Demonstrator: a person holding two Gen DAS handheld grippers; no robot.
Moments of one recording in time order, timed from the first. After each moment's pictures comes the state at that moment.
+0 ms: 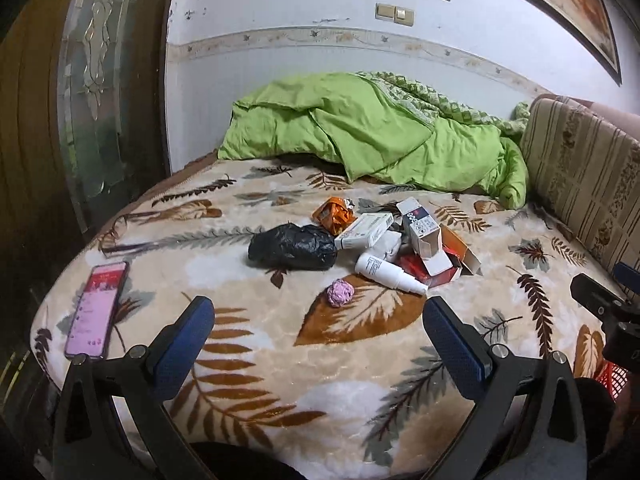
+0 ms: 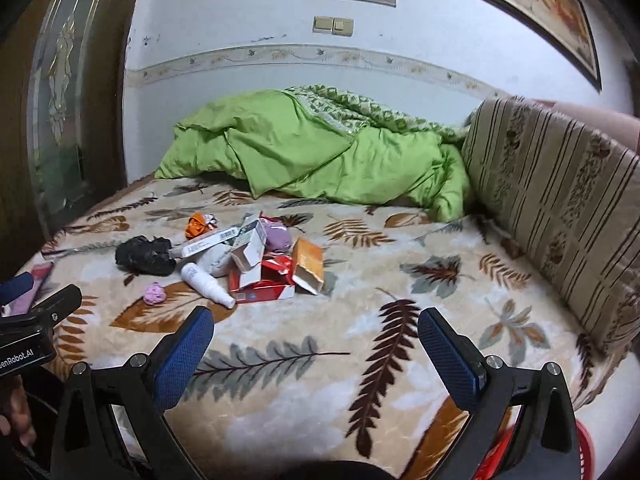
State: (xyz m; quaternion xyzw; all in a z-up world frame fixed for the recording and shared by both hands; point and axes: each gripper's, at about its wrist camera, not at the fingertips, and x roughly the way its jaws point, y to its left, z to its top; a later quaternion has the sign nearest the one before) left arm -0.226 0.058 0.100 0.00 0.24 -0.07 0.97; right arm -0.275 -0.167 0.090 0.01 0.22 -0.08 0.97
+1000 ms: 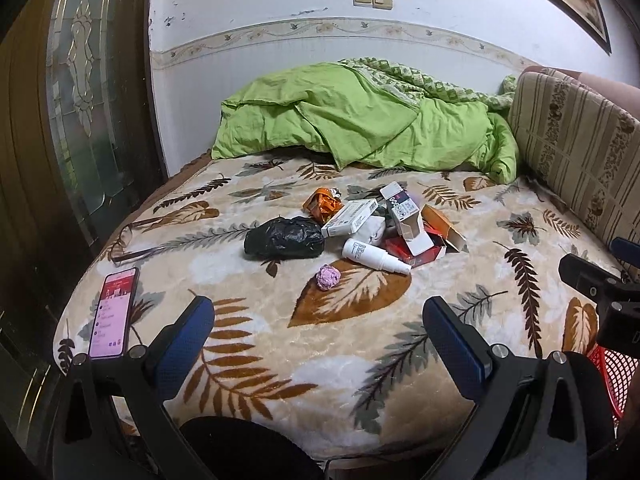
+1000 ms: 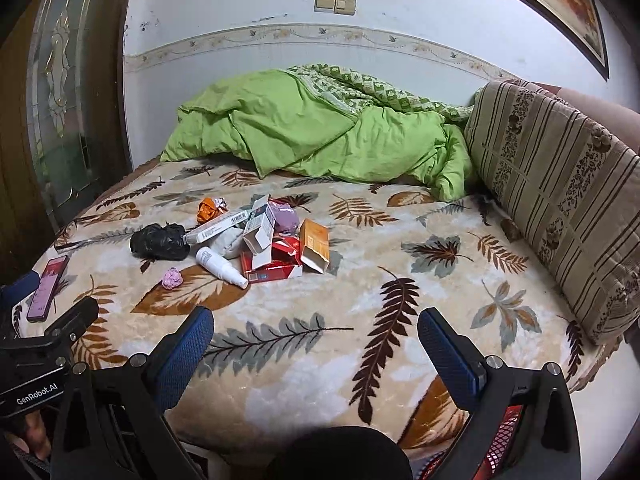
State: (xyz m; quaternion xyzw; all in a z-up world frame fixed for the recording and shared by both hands) left arm -0.247 0.043 0.121 0.04 0.27 -0.08 0.96; right arm -0.289 -0.154 0.116 0.01 0.27 -0.09 0.96
